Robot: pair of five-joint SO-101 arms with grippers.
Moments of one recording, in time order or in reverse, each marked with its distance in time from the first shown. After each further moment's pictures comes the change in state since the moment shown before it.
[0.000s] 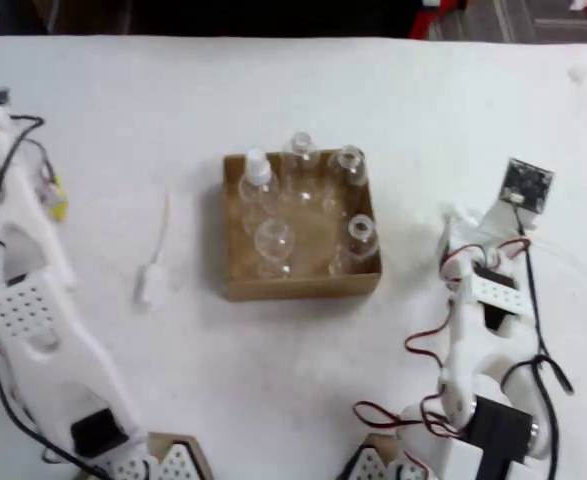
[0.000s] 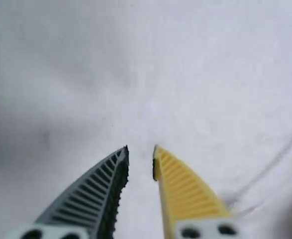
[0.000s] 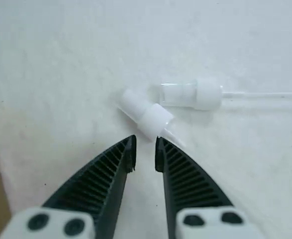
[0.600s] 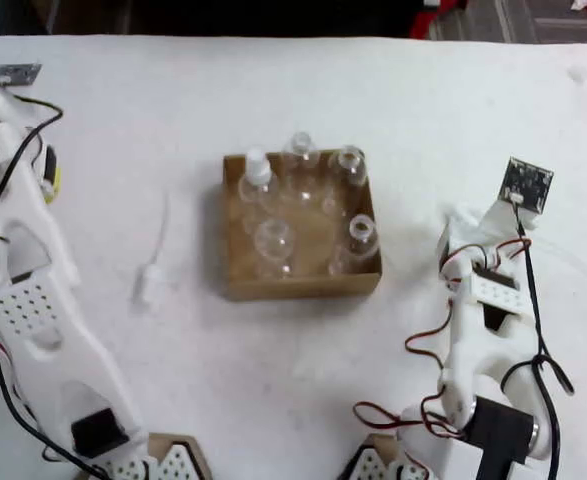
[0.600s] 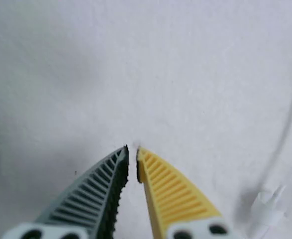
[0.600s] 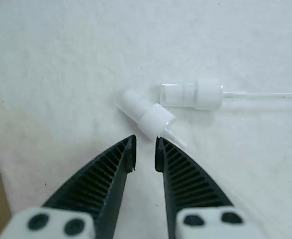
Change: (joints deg) left arm 1.8 0.1 -7.5 0.0 -18.7; right arm -0.1 0.0 0.0 0.0 0.0
